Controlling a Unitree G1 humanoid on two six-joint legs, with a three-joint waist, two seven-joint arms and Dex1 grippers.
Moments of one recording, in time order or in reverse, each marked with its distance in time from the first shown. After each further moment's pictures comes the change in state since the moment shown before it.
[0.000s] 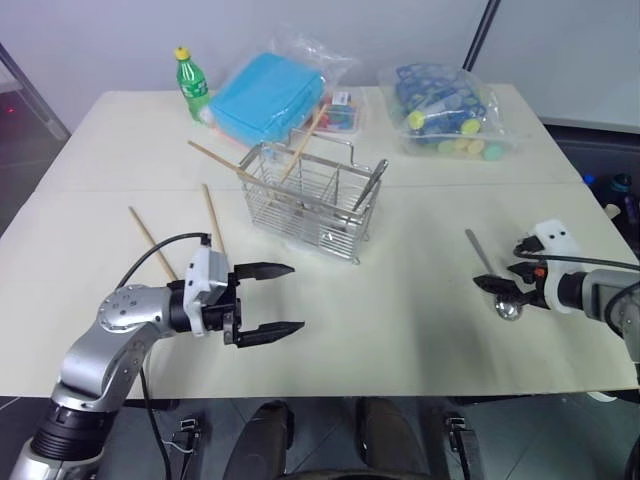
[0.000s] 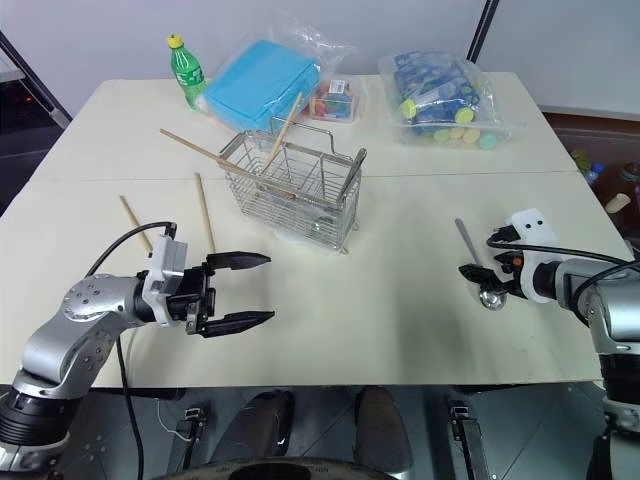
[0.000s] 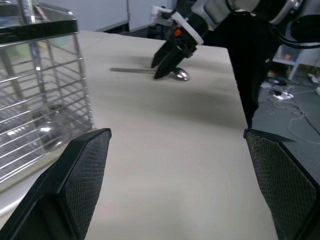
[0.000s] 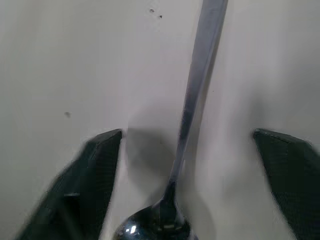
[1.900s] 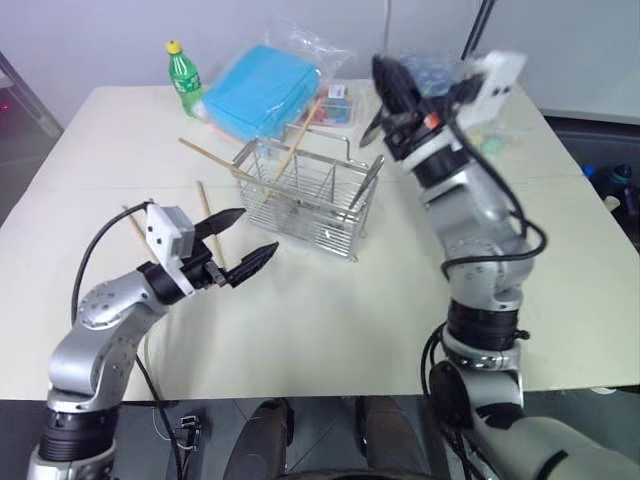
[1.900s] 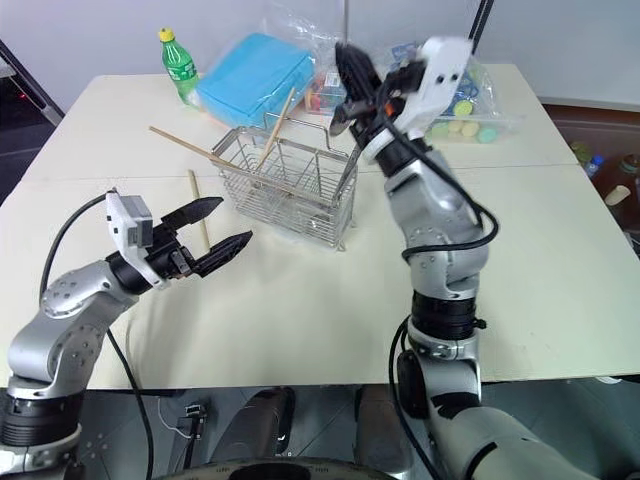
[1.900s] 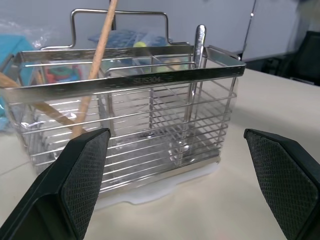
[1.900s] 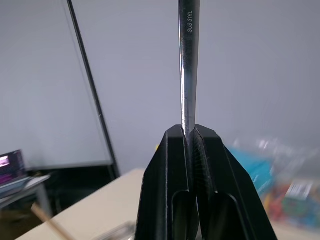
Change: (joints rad) left arm 0.010 -0.137 0.171 -0.076 -0.002 0.103 0.423; right arm -0.445 0.876 0.090 -0.183 0.087 -0.591 -0.433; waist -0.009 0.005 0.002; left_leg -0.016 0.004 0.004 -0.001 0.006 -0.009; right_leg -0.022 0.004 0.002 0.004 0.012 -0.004
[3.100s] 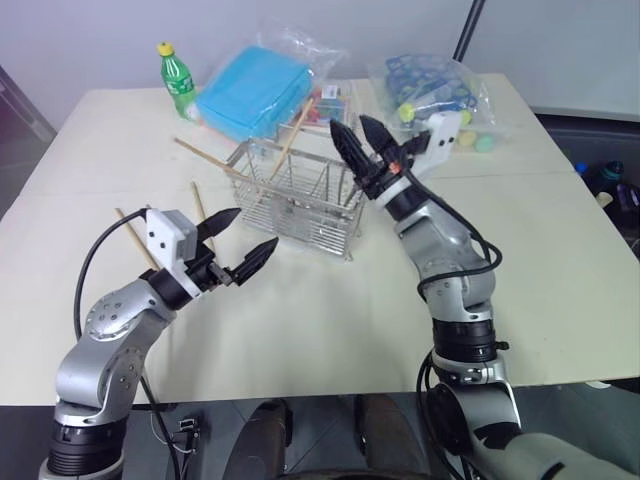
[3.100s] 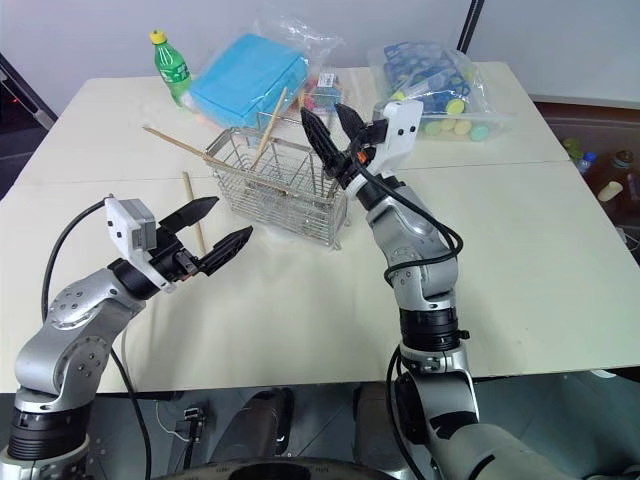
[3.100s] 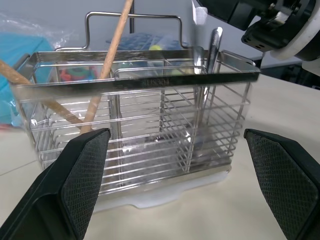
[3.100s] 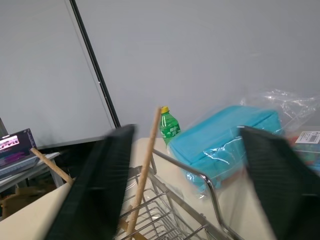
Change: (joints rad) left arm 0.020 -0.031 -0.002 -0.032 0.021 0.000 0.084; right arm 0.075 -0.005 0.056 0.090 -0.019 -0.075 0.051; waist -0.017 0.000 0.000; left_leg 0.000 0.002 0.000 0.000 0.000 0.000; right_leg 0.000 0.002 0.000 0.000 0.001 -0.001
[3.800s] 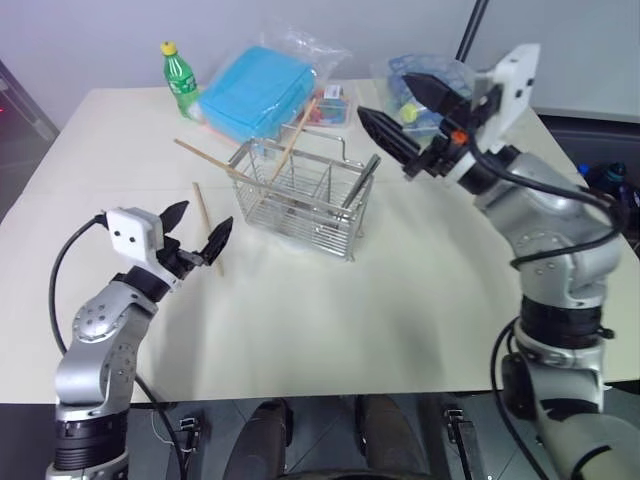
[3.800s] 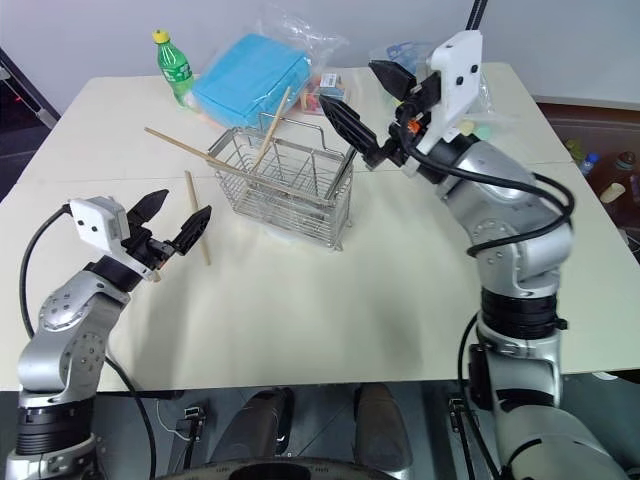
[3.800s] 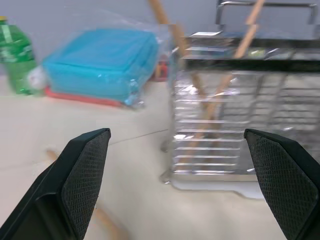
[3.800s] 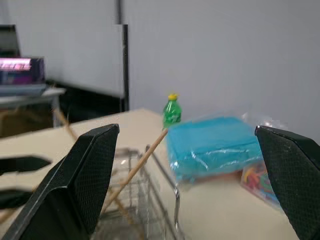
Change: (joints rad) left arm -0.003 -0.086 0.088 0.189 0.159 -0.148 0.175; right arm -0.075 -0.487 -0.083 -0.278 0.186 0.350 0.191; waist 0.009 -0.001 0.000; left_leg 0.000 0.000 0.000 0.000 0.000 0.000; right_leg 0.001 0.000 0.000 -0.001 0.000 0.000
